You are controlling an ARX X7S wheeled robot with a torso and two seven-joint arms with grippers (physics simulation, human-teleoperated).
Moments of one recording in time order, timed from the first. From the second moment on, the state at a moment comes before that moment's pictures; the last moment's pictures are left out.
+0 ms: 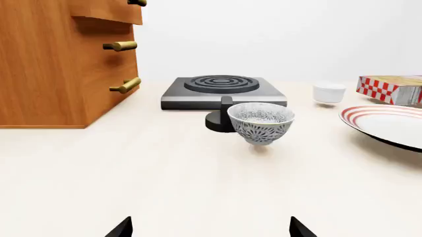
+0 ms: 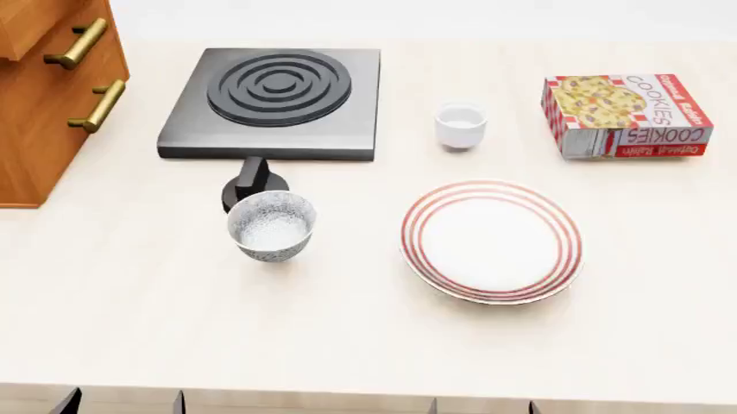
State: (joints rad) left arm 0.00 0.00 0.00 0.00 0.00 0.00 0.00; right arm 0.00 0.00 0.00 0.00 0.00 0.00 0.00
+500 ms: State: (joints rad) left arm 0.00 -0.05 0.06 0.00 -0.03 -0.01 -0.07; right arm 0.00 0.05 -0.06 0.00 0.05 0.00 0.06
